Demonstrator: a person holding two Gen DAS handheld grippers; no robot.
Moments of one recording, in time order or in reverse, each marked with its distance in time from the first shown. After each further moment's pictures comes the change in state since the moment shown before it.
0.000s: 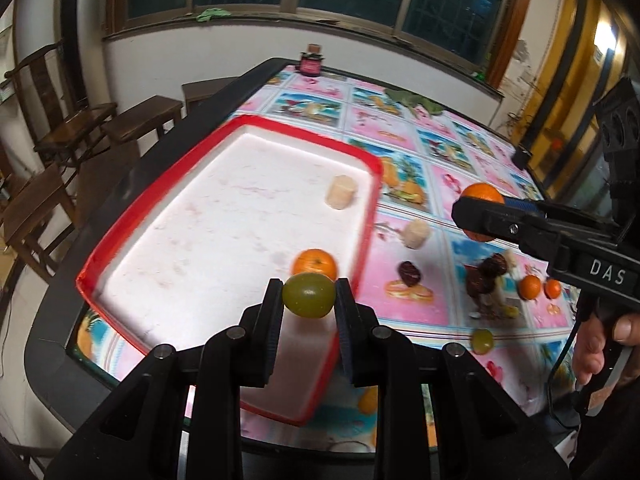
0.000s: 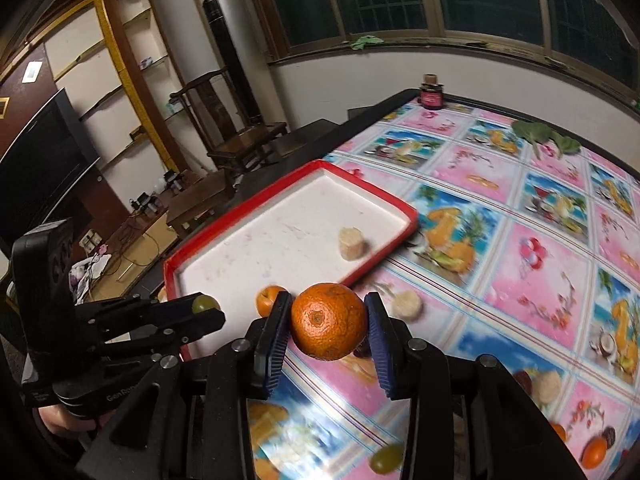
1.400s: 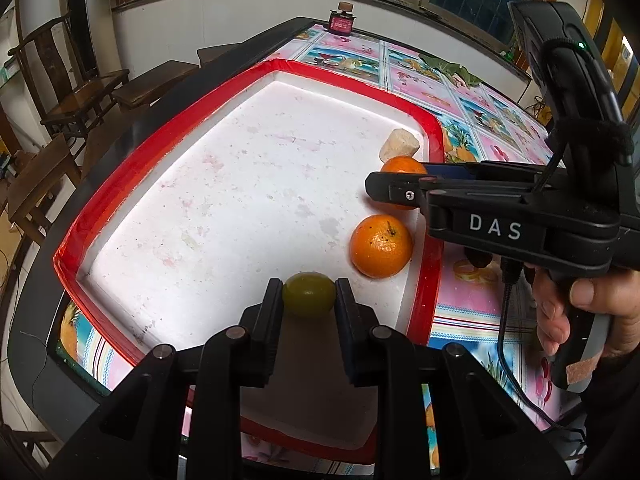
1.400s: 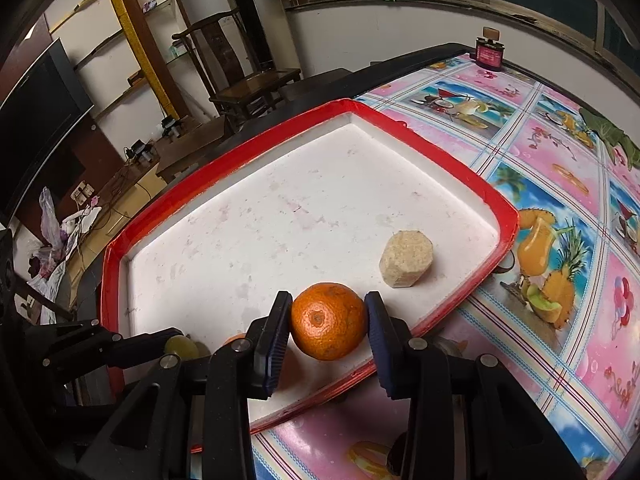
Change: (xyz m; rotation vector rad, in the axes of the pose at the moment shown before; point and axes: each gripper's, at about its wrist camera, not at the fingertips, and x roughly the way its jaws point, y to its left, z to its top) left arm 0.044 0.028 -0.010 -0.032 0.113 0.050; right arm 0.144 0.015 0.019 -0.089 0.178 -0.001
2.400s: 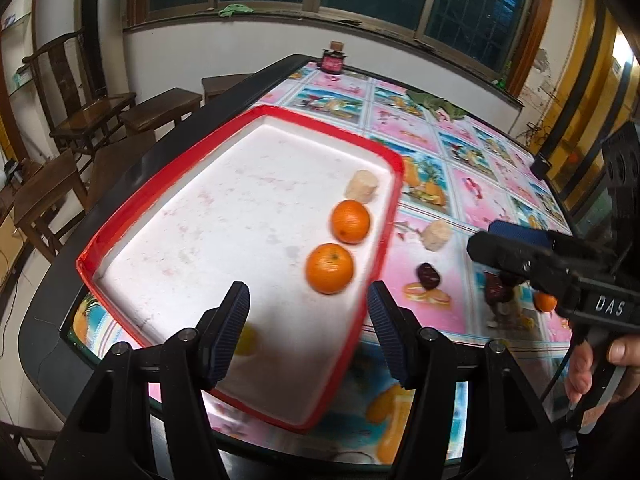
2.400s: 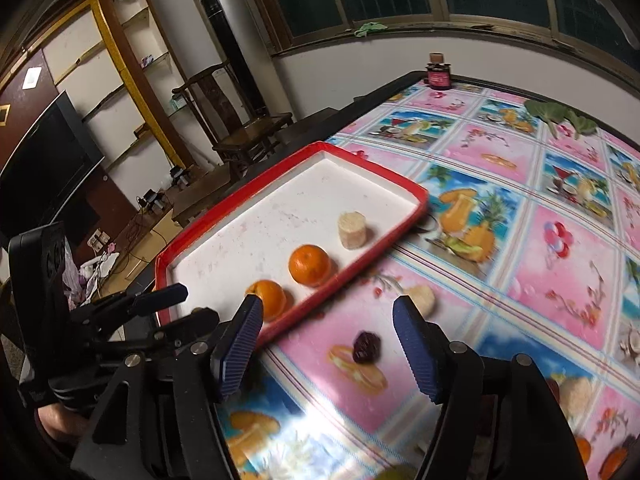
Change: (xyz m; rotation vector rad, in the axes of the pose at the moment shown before) left arm -0.043 -0.030 -0.004 -0.013 -0.123 -0.008; right arm -0.109 -0.029 -0.055 0.125 -0.149 0.038
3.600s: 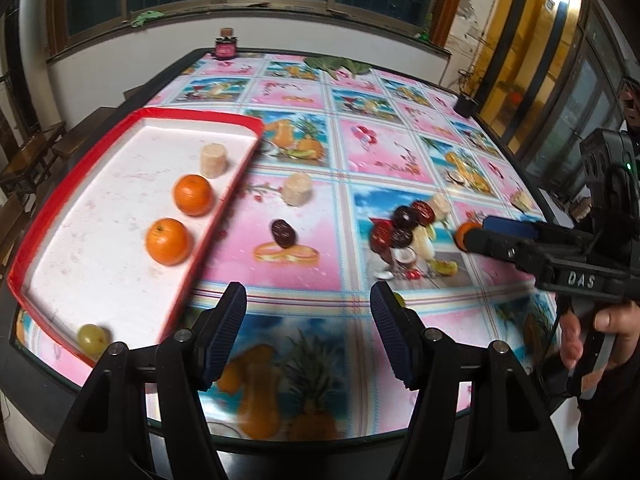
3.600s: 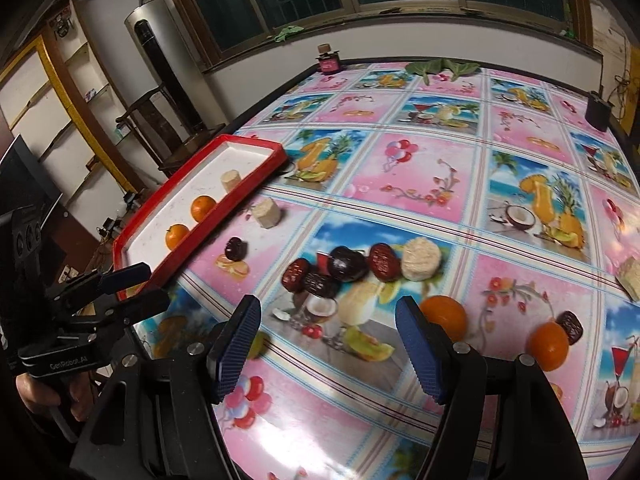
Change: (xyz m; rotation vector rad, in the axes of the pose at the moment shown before) left arm -0.003 -0.103 -0.026 0.201 0.077 -0.158; right arm -0.090 -0.093 -0.086 0.179 -0.008 -0.155
